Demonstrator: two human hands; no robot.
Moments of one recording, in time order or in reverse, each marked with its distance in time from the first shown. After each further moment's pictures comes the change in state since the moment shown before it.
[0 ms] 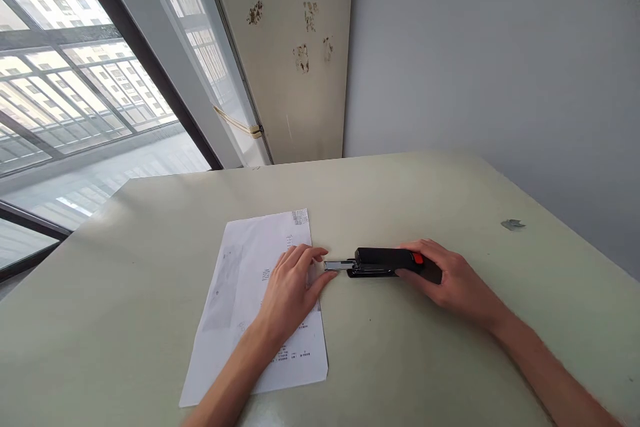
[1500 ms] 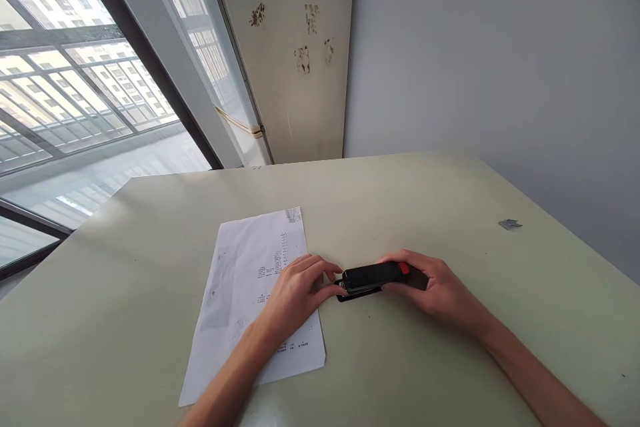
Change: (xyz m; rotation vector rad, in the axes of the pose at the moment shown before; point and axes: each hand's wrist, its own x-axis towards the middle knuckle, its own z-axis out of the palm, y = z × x) left_hand -0.002 0.000 0.005 -0.194 -0.148 0.083; right_hand 0.001 -0.022 0.013 0.235 -0.118 0.056
